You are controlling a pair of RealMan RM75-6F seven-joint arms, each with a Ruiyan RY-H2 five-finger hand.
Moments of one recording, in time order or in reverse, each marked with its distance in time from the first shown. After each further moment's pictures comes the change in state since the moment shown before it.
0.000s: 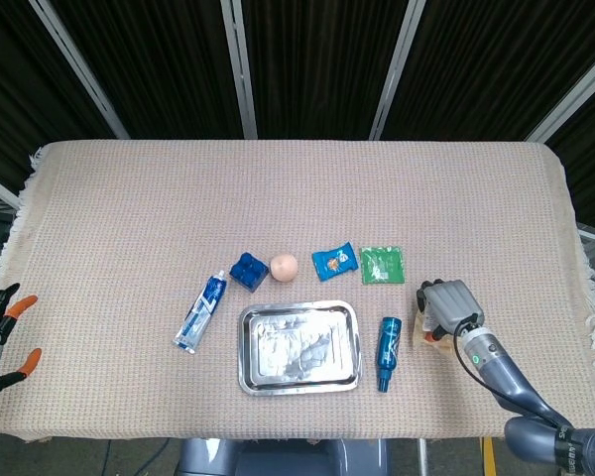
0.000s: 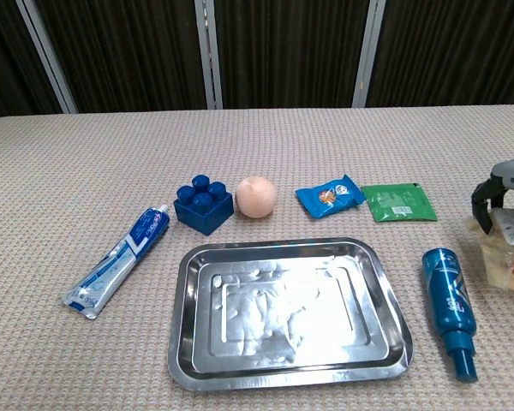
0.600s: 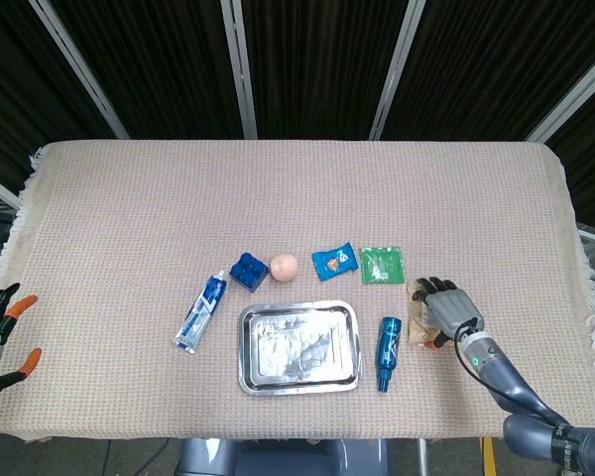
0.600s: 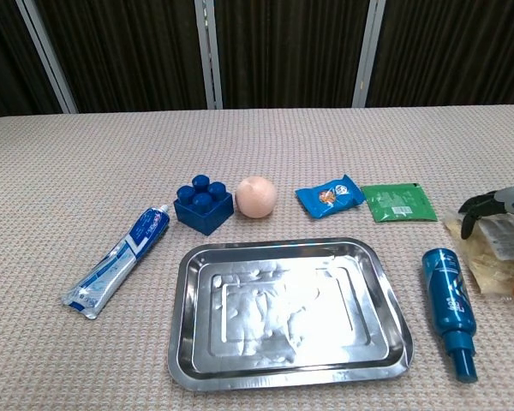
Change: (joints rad) left arm 0.000 0.004 0.001 -0.009 -0.002 0.000 0.009; right arm -0.008 -0.048 0.001 0.076 0.058 -0.092 0.001
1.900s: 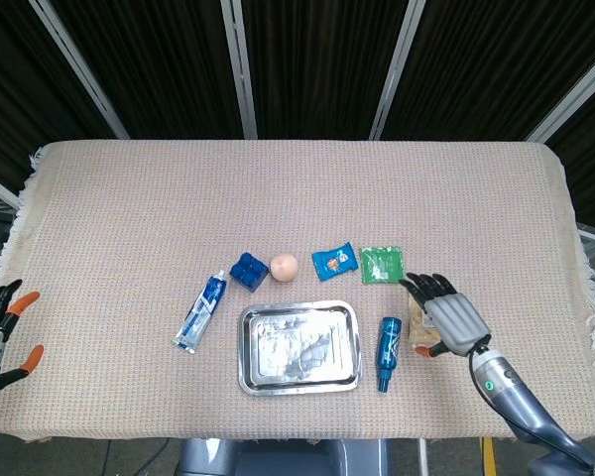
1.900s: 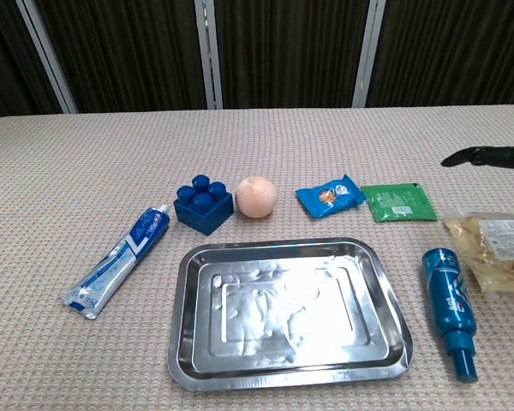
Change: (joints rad) left arm -0.007 0.008 -0.006 -0.022 0.007 0.003 0.019; right arm -0.146 0.131 0.068 -0.234 -0.288 0.127 0.147
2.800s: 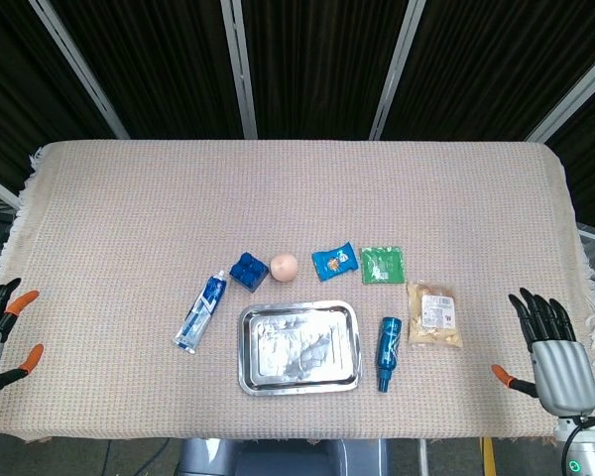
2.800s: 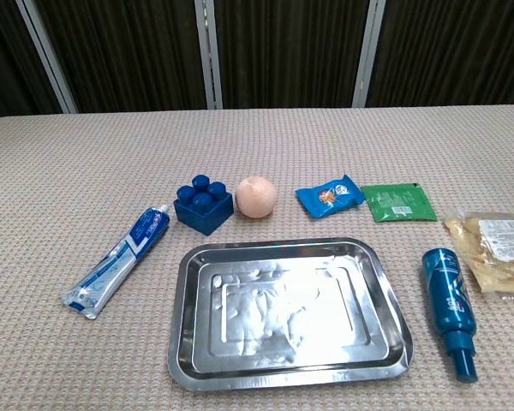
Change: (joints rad) left arm 0.005 0.001 -0.003 -0.001 0.020 0.025 -0.012; right arm -0.404 0.025 -0.094 0.065 -0.266 0.630 0.114
